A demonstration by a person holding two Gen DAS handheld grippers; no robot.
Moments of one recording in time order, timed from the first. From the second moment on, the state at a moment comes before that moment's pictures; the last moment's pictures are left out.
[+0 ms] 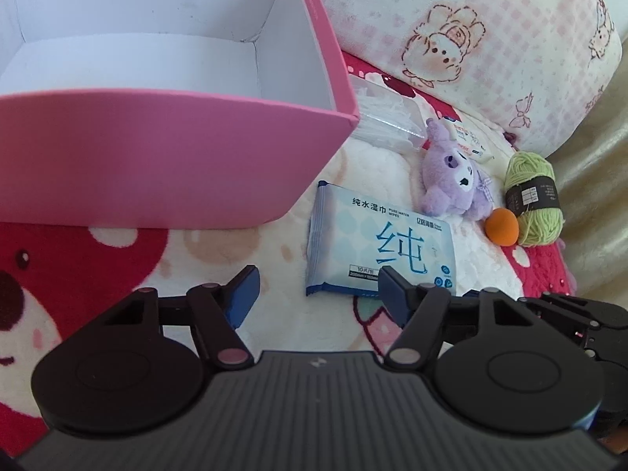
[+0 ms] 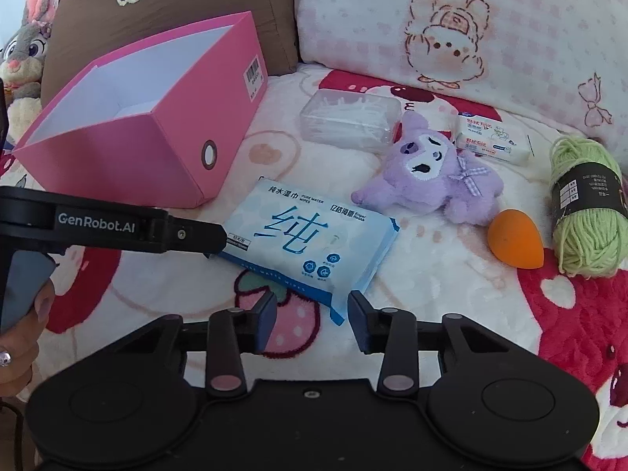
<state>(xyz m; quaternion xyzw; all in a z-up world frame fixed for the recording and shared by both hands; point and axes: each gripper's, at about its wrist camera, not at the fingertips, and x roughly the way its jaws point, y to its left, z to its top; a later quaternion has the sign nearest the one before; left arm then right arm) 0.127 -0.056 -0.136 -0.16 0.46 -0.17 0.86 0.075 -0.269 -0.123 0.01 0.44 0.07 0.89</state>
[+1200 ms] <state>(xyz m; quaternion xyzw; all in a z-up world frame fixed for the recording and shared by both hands) 0.125 -0.070 -0.156 -0.21 0.51 -0.25 0.80 0.071 -0.295 -0.130 0.08 0.46 0.07 0.88</state>
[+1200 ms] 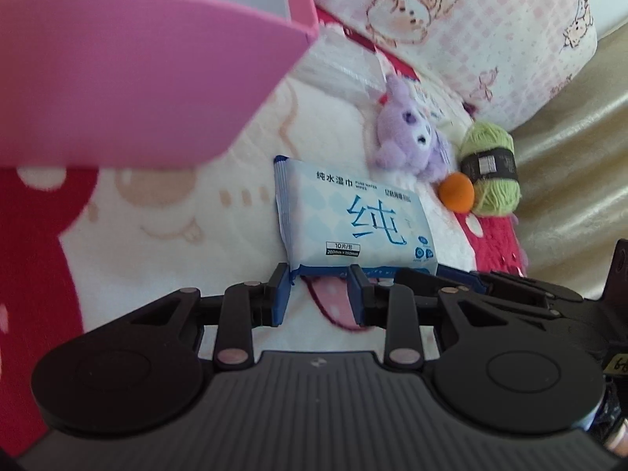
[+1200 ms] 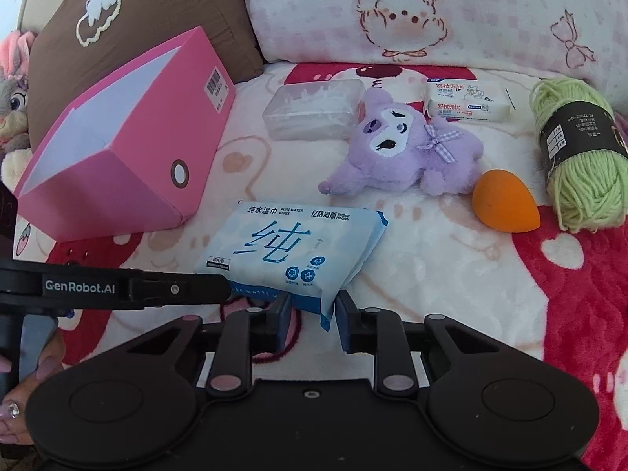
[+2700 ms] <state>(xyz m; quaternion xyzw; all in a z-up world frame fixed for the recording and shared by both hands) 0.098 -0.096 -0.136 -0.14 0.52 -0.25 0.81 0.034 -0.279 -0.126 0.05 0.46 0.06 0.89</state>
